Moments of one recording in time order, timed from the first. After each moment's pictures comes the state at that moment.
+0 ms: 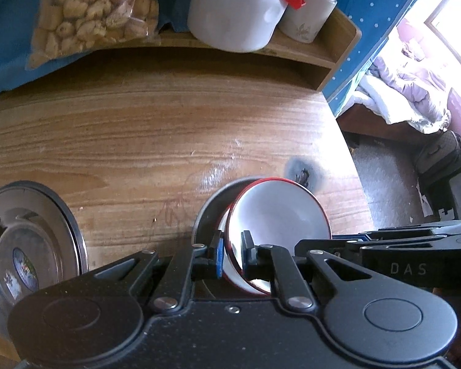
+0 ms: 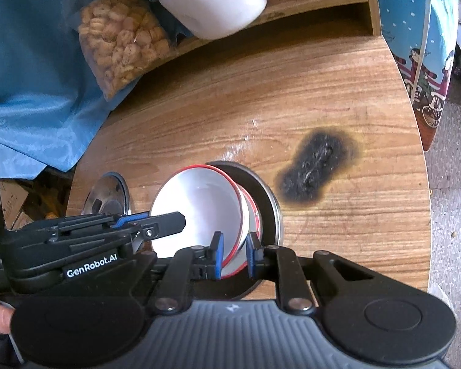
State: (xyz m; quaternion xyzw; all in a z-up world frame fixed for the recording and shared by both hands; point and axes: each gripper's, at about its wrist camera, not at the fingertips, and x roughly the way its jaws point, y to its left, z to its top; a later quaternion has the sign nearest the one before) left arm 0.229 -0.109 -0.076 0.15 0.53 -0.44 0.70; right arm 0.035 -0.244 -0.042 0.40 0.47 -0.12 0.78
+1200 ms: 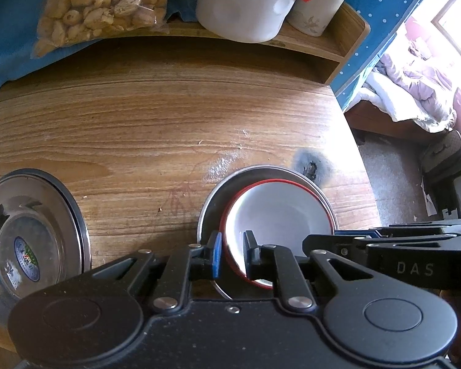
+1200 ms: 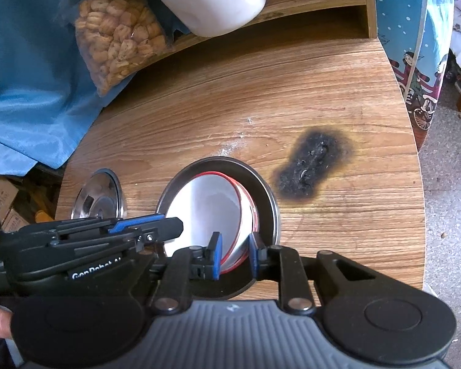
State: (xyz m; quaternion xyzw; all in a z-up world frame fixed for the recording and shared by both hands) left arm 0.231 -0.108 -0.082 0.15 0.54 -0.44 0.70; right arm 0.039 -0.235 -0.037 0.38 0.48 -0.14 0.78
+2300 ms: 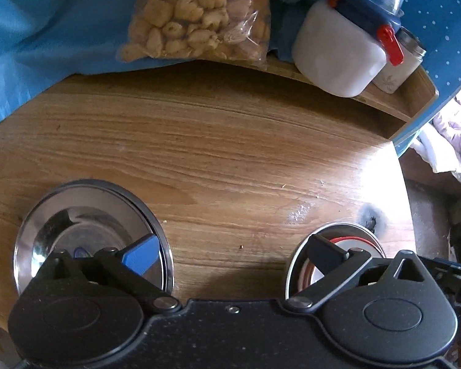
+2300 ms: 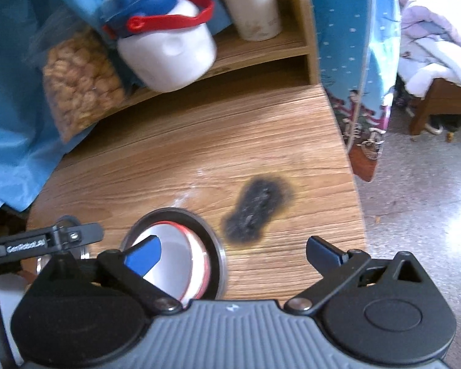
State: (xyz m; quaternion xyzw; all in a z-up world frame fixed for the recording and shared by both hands) left arm 0.287 -0.083 -0.072 0.11 0.53 -0.35 0.77; right arm 0.022 -0.251 -0.020 0.34 0.43 -0.26 0.79
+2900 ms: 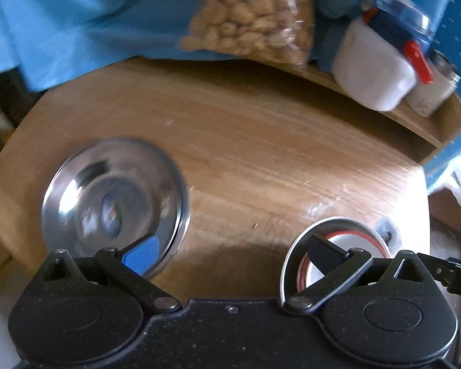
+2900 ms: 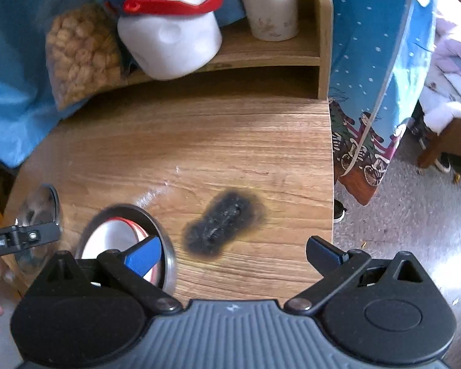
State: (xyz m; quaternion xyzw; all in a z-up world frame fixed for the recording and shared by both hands) left arm 0.238 -0.069 -0.063 0.07 0.53 -0.21 0.82; right arm 0.030 -0.291 -0.034 0.26 0.49 -0.20 0.81
